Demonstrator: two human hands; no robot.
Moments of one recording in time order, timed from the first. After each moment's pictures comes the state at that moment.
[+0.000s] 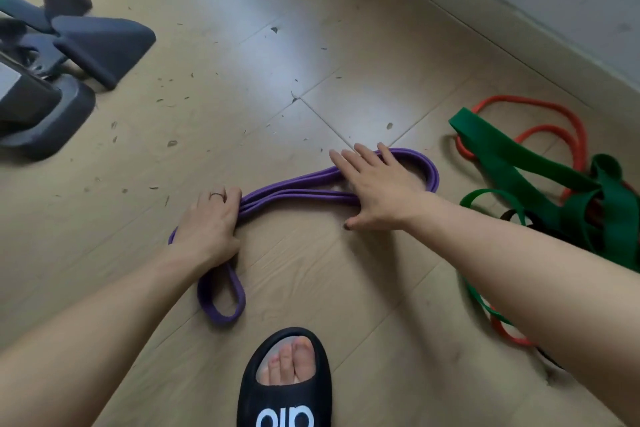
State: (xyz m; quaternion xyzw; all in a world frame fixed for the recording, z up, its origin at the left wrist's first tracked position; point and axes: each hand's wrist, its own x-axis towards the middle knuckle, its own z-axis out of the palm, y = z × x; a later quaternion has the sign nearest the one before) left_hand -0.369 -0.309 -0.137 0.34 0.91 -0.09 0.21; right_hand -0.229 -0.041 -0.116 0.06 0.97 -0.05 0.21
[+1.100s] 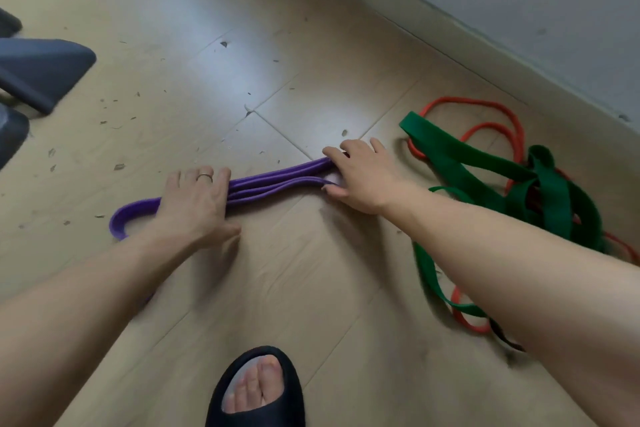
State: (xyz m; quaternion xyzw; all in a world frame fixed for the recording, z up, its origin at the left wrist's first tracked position) left_hand -0.378 -0.234 -0.107 0.41 0.88 -0.19 0.15; right_hand -0.221 -0.002 -0.114 0.17 0.98 -0.05 0.11
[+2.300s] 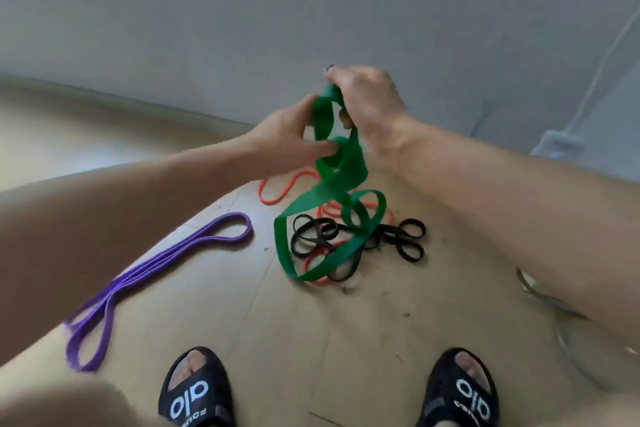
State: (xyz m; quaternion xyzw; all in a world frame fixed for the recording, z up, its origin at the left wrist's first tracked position) left_hand -0.053 -0.092 0.261 0.66 0.68 0.26 0.22; right_hand 0.076 -0.036 0.291 0.46 0.65 -0.47 -0.38
